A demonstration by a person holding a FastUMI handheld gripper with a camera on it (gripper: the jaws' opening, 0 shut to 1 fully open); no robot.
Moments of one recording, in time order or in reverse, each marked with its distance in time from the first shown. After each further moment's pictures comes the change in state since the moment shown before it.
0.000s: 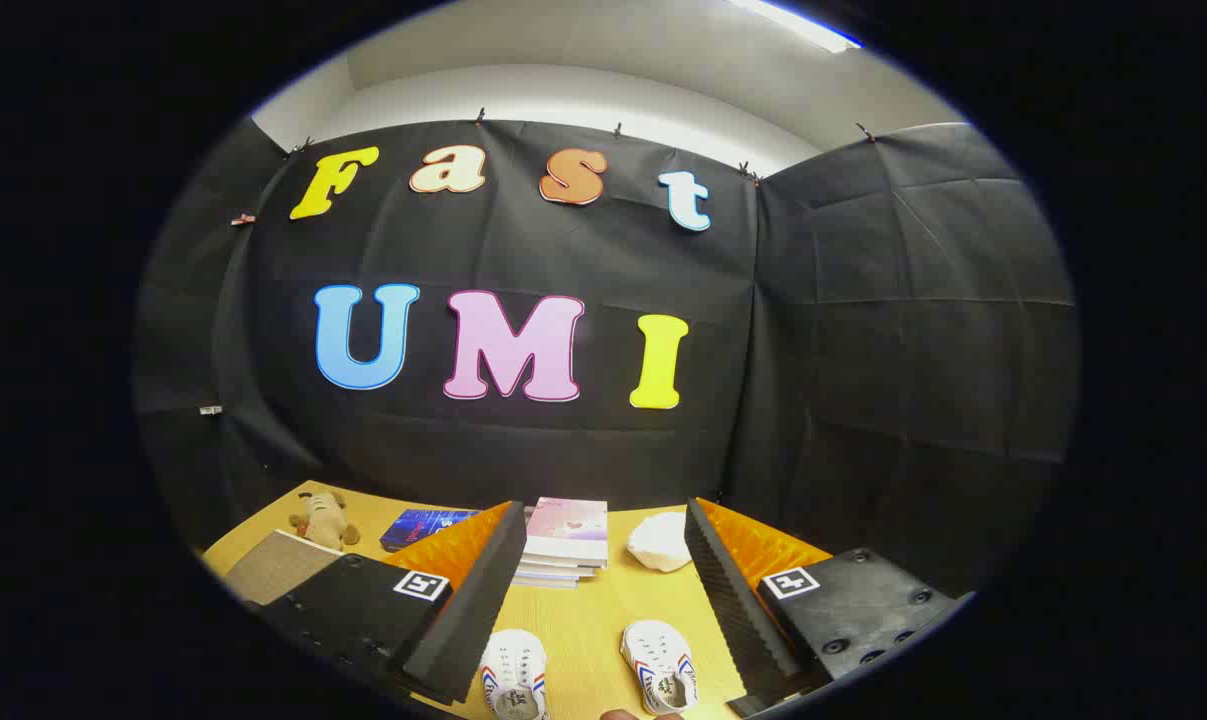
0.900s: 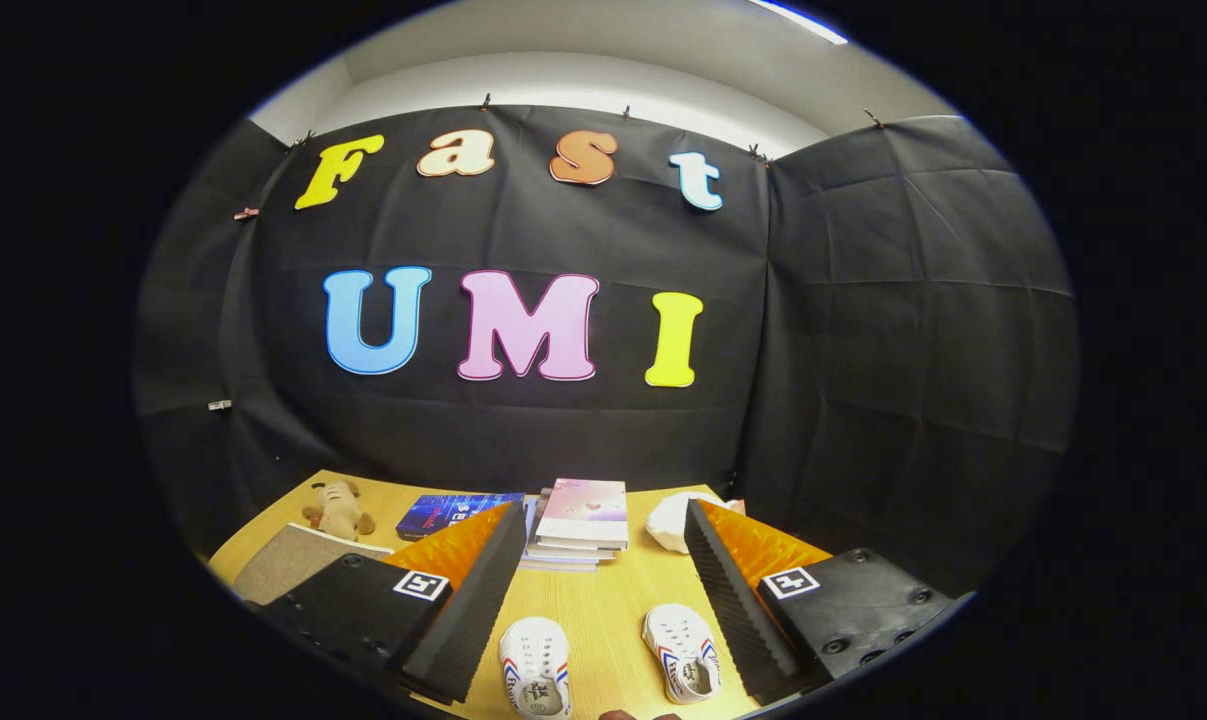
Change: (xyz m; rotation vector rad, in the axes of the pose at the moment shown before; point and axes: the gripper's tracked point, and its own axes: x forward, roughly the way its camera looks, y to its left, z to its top) arm 0.002 0.025 -0.017 0.015 0.067 0.044
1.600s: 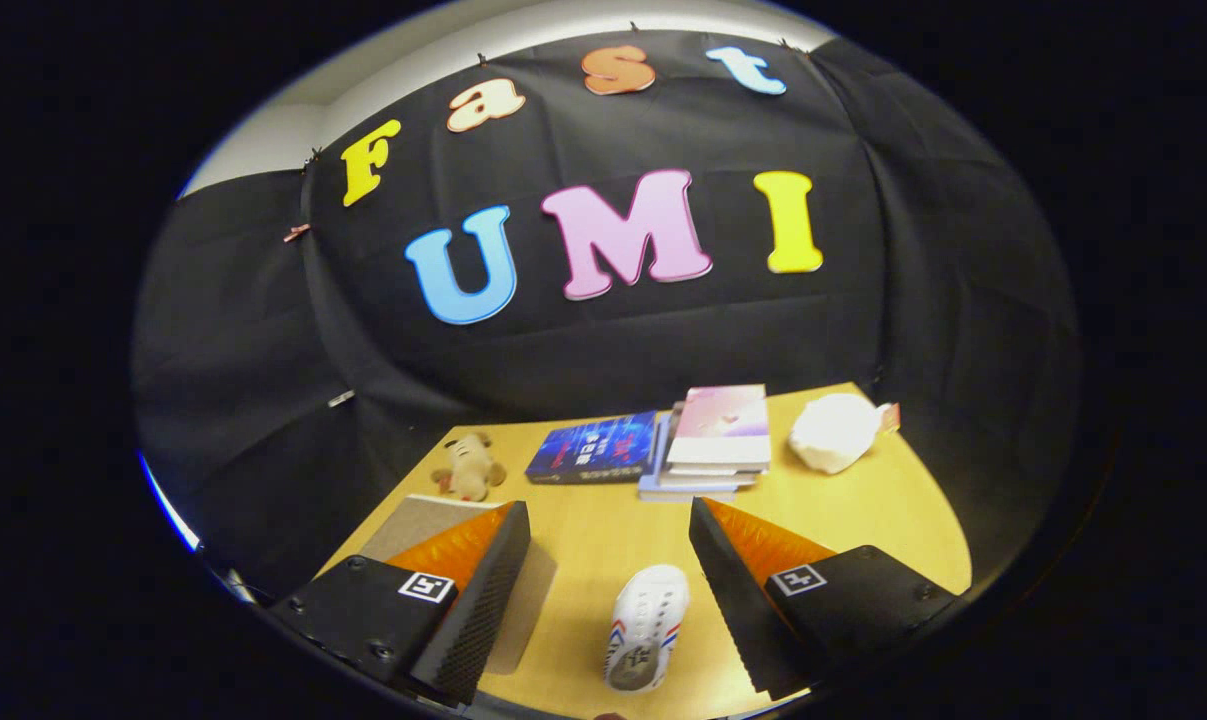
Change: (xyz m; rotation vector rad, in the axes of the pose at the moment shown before) arm 0.019 0.077 -0.074 0.232 0.376 0.469
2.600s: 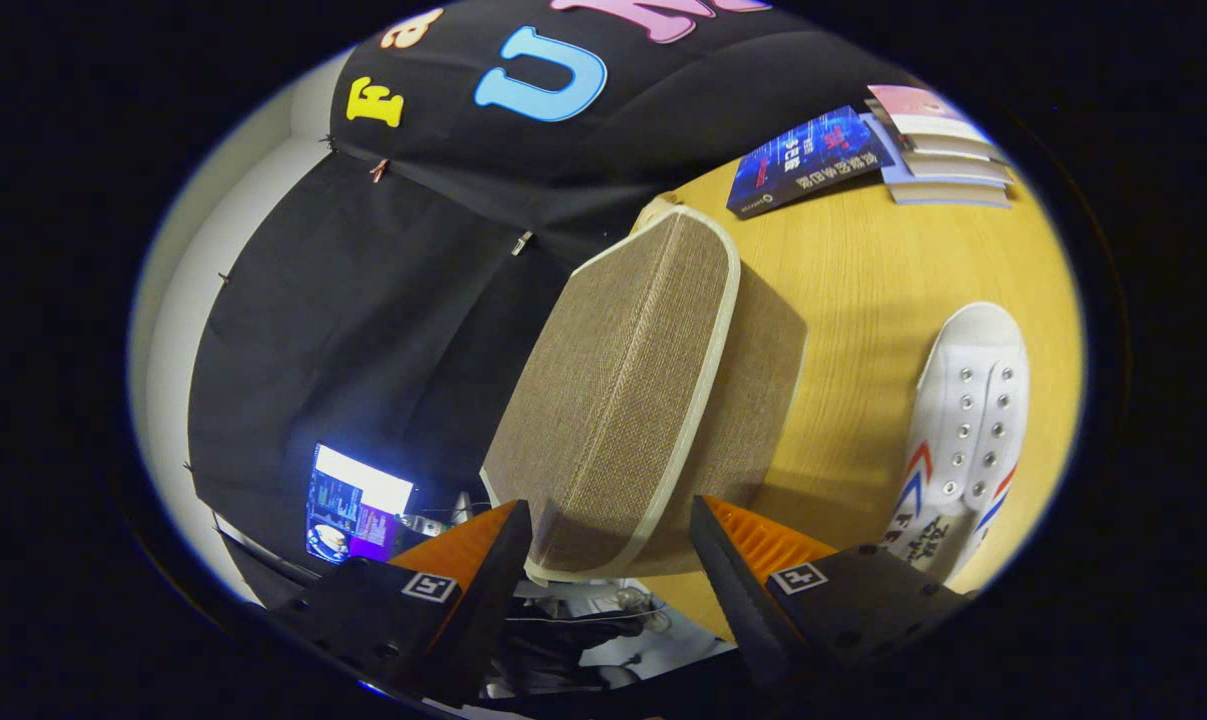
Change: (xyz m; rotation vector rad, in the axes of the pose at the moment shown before) arm 0.024 0.119 -0.195 0.357 0.653 0.645
